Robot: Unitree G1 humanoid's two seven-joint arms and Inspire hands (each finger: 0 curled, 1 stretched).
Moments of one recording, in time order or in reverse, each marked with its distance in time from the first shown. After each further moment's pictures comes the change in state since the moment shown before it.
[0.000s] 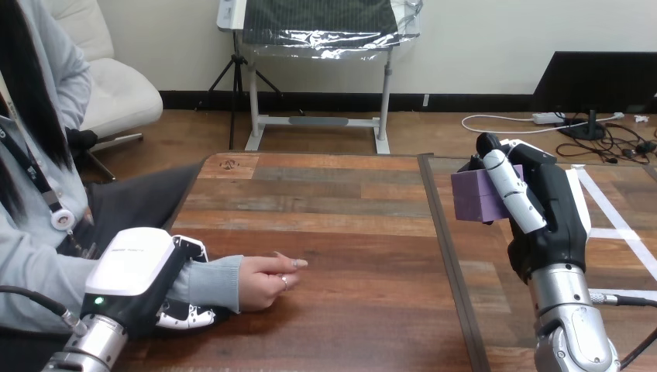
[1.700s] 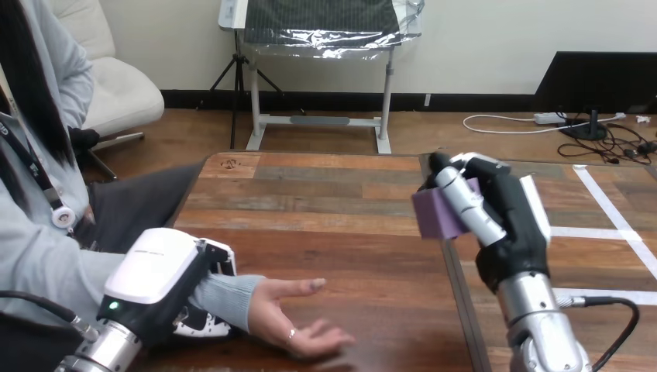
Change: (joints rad) left arm 0.090 0.040 -0.007 -0.210 -0.006 -0.075 0.006; right arm 0.018 0.043 0.060 0.000 -0.096 0.008 0.018
